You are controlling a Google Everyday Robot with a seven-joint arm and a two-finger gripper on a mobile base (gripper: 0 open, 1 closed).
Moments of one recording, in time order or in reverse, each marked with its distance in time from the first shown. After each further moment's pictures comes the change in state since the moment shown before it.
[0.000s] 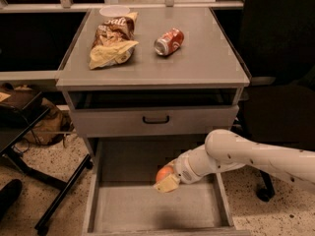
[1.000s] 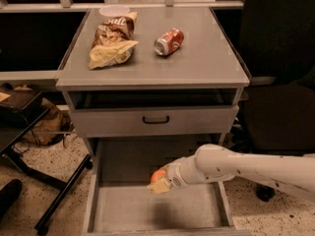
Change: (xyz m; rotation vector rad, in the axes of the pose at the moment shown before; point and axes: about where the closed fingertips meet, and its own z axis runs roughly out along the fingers) arm 0.009 -0.020 0.046 0.102 -0.048 0.045
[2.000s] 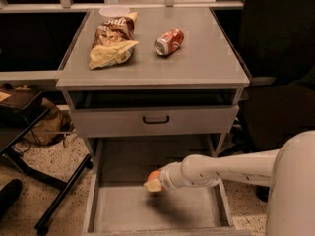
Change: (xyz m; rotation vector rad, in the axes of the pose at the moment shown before) arm 0.022 -0.048 0.081 0.126 -0.019 0.101
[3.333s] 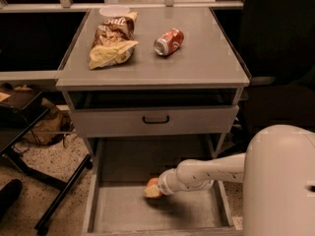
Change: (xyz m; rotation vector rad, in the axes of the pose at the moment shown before) arm 0.036 -0.005 0.050 -0.031 0.065 0.062
